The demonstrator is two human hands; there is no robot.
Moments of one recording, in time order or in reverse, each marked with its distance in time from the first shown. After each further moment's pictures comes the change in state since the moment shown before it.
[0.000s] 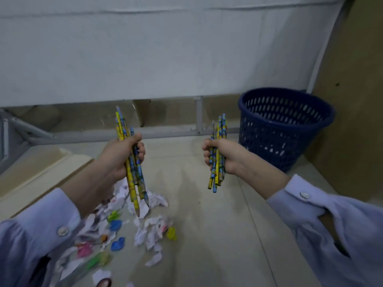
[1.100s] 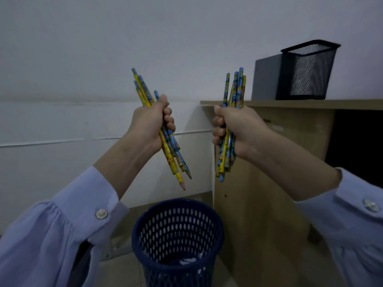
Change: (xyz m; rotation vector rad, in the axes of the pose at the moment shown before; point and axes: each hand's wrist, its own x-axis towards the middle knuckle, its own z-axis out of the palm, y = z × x) left_hand -0.026 0.190 0.473 -0.225 -0.522 0.447; right_hand -0.166 -0.363 -0.182 -0.031 0.294 -0.813
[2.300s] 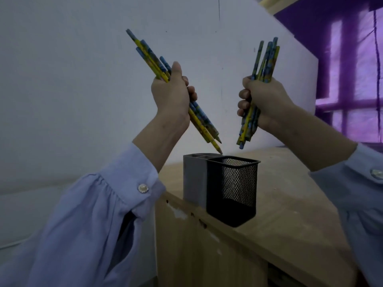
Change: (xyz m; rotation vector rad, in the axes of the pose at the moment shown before) left_hand 0.135 0.074 0.290 -0.218 -0.171 0.307; right_hand 0.128 -0.254 -0.137 -0.158 0.391 -0.457
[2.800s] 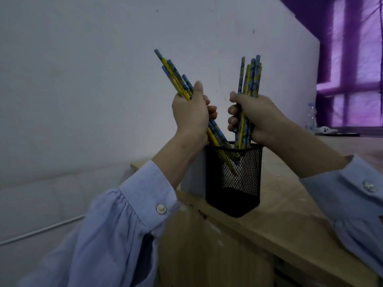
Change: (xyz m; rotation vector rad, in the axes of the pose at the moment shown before) left_hand -0.021 -0.075 -0.002 0.109 -0.061 -0.075; right_hand -0.001 0.063 -0.007 0.037 -0.107 0.150
